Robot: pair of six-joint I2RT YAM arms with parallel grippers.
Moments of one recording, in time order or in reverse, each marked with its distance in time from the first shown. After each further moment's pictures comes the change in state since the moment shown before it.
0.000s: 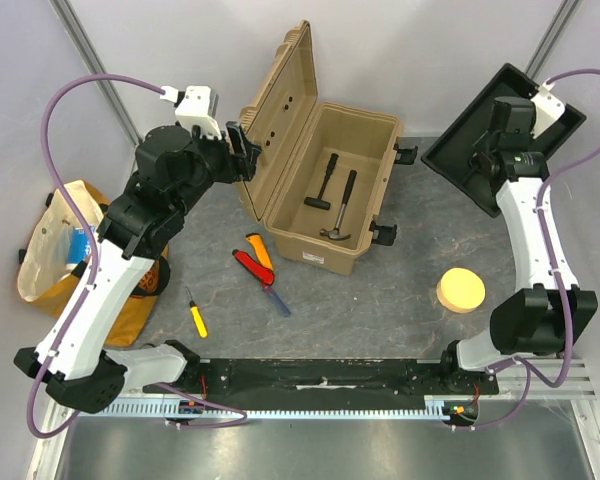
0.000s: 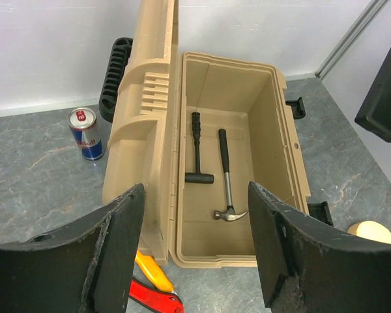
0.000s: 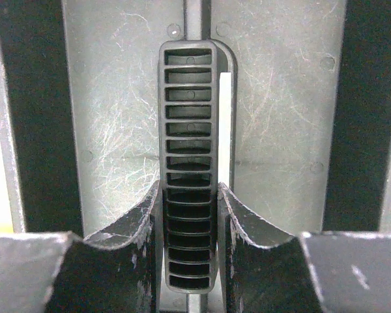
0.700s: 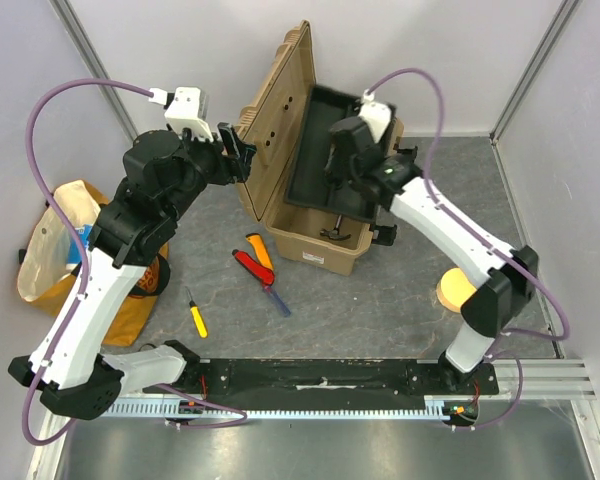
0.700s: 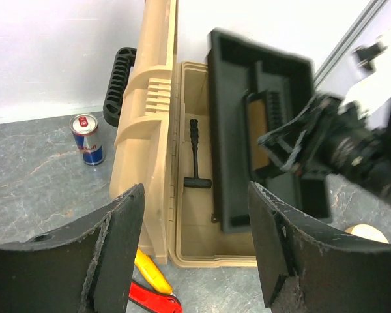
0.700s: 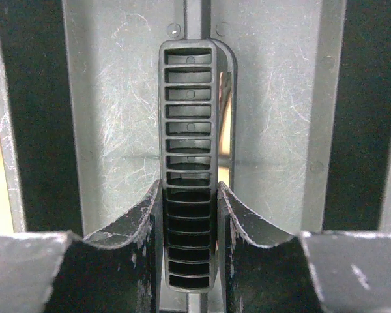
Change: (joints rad) left arm 0.000 -0.040 -0.001 0.000 0.000 0.000; right arm 0.704 0.175 0.219 -0.063 0.030 0.137
